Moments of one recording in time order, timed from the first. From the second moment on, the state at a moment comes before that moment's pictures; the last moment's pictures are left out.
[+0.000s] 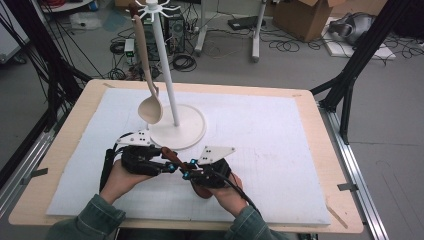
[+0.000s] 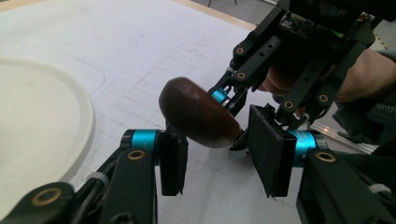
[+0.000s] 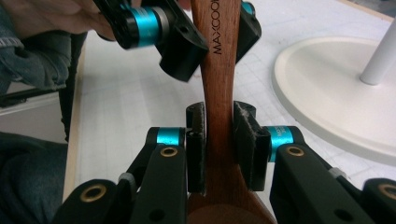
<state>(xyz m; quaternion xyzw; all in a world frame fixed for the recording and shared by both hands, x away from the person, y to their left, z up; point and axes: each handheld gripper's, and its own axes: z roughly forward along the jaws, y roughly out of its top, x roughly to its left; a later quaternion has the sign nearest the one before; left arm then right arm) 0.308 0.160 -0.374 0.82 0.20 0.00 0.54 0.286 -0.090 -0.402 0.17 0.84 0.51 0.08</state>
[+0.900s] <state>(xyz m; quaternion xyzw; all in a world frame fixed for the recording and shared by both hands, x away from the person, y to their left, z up) 0.303 0.161 -0.353 0.82 0.14 -0.03 0.55 0.290 -0.093 -0.390 0.11 0.85 0.51 0.03</state>
